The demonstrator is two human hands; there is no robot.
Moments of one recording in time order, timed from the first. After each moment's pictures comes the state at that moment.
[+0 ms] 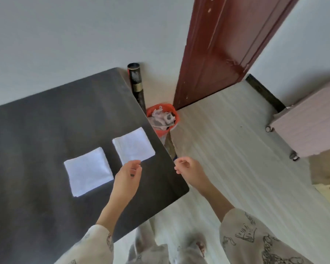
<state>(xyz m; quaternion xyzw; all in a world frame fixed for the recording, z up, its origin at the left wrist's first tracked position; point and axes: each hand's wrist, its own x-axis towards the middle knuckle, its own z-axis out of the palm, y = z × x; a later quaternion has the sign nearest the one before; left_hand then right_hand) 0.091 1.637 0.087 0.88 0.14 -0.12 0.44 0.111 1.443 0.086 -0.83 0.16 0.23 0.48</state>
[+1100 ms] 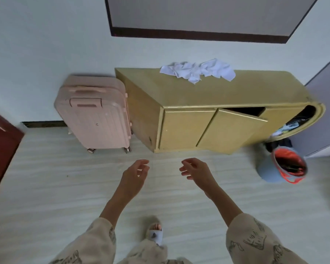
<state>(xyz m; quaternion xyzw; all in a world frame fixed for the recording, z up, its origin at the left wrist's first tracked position) 0.035 0.737 0.113 0.74 -0.43 -0.37 0.36 -0.153 0.653 0.136 -0.57 0.59 -0.18 0.55</state>
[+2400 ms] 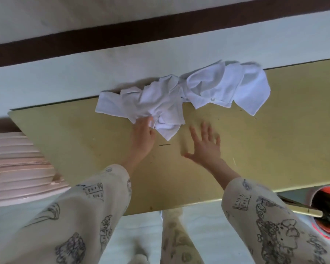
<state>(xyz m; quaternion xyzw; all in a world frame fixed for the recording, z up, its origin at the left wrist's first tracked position) 0.049 -0.038 -0.027 0.81 -0.49 -0.29 0.16 -0.144 -0.075 -0.050 -0.76 0.55 0.22 0.26</state>
